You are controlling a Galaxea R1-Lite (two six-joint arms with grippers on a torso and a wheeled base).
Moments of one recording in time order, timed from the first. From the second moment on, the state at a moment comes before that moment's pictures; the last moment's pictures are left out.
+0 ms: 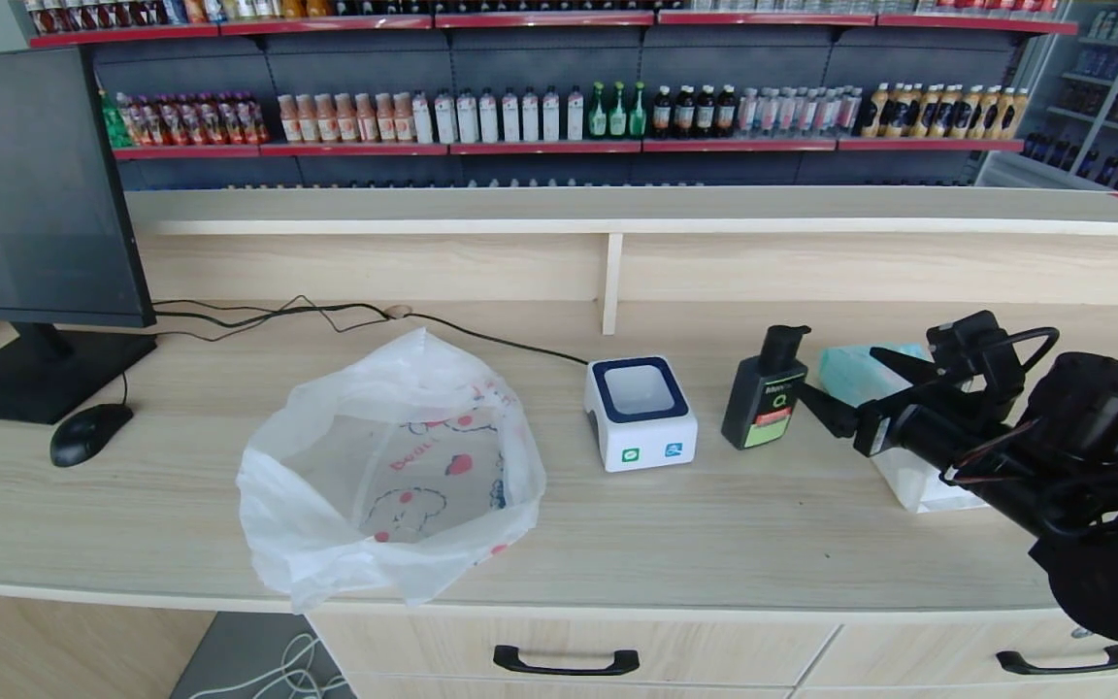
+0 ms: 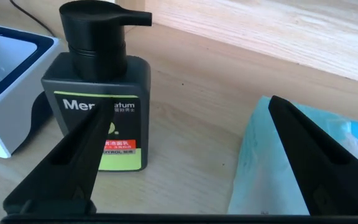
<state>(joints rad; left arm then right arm) 0.00 0.00 0.00 0.00 0.01 -0.03 0.08 1.93 -0.55 -1.42 0.26 -0.17</state>
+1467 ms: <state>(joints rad) 0.00 0.00 0.00 0.00 0.01 -0.03 0.05 1.96 -0.57 -1.45 0.26 -0.12</state>
